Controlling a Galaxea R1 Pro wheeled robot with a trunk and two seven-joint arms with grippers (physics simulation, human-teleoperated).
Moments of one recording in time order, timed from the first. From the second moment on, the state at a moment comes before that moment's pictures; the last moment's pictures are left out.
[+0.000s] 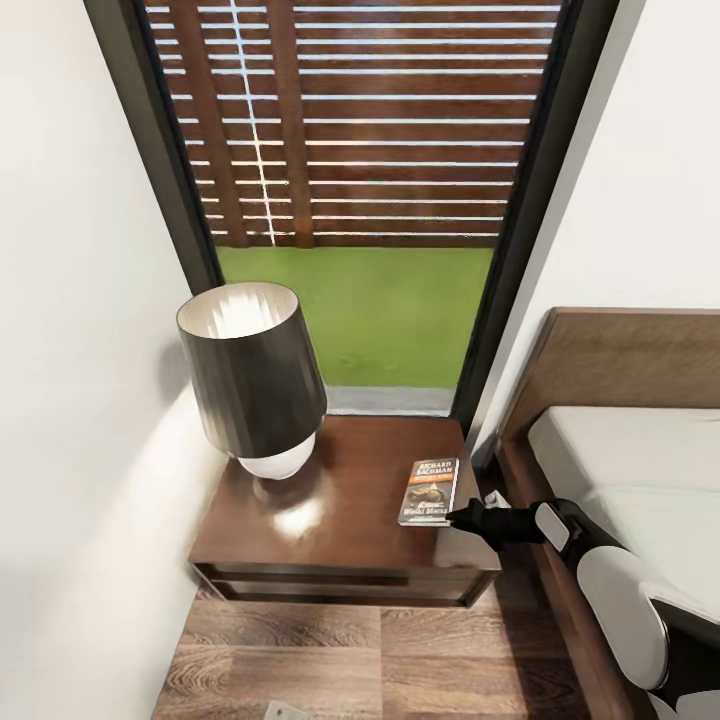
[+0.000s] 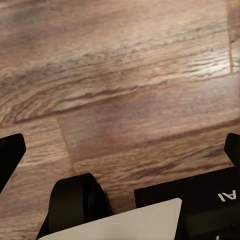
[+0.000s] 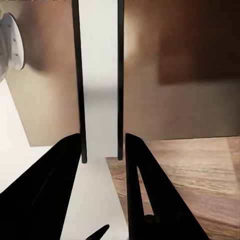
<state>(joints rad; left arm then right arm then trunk) -0.38 -0.10 -0.48 -0.23 0.22 0.13 0.12 -0.93 -0.15 -0.35 -0.25 -0.13 0.83 0.60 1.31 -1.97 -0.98</state>
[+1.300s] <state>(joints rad) -0.38 -0.10 -0.48 -0.23 0.22 0.13 0.12 -0.93 -0.15 -0.35 -0.24 -0.13 0.83 0.60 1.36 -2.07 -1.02</state>
